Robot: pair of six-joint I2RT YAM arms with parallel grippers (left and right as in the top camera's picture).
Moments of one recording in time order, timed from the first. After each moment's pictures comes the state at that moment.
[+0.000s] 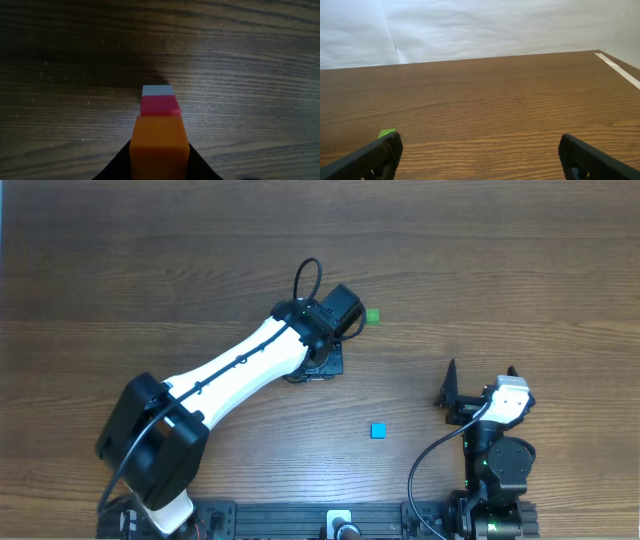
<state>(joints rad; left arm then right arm) -0.75 1.86 1.36 -0.94 -0.04 -0.79 -0.02 0.01 0.04 -0.13 0.10 0.05</state>
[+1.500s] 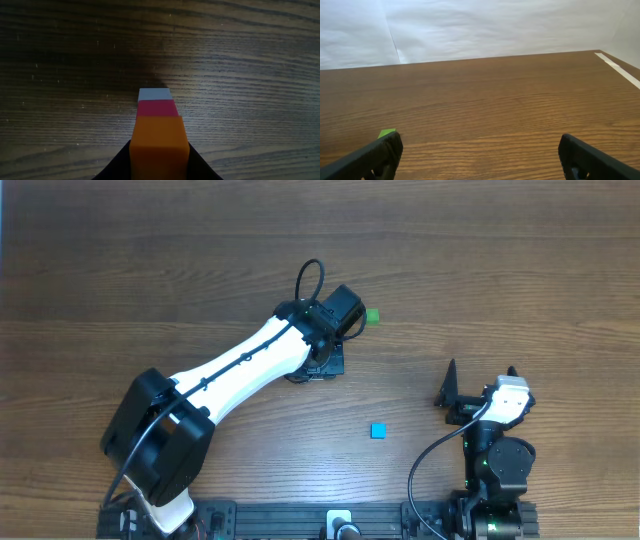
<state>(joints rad) -0.75 1.88 1.36 -0.93 -0.03 -0.79 -0.02 0.01 0.04 -0.13 0.10 0.05</state>
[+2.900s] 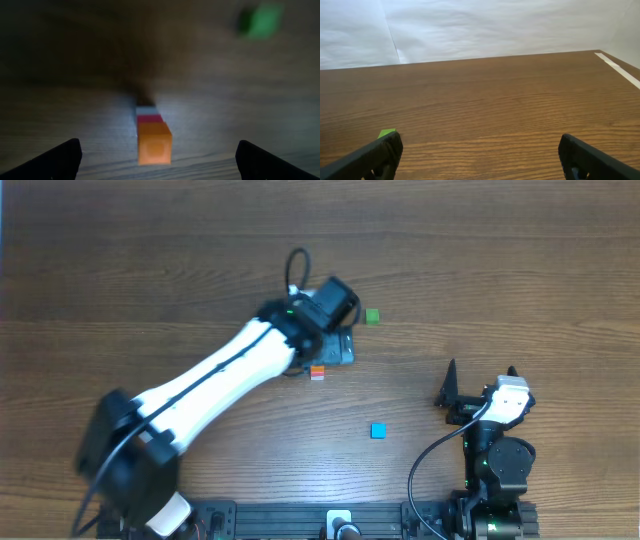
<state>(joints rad) -0.71 1.71 1.36 -0.87 -0.10 -0.81 -0.02 0.01 0.04 -0.13 0.10 0.05</state>
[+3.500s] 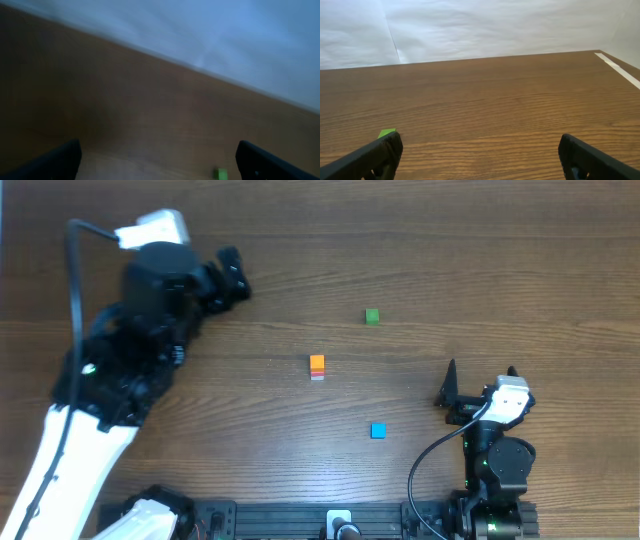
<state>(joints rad) -0.37 1.15 1.35 -0.72 -0.30 -0.53 -0.02 0.01 0.04 -0.13 0.10 0.05</state>
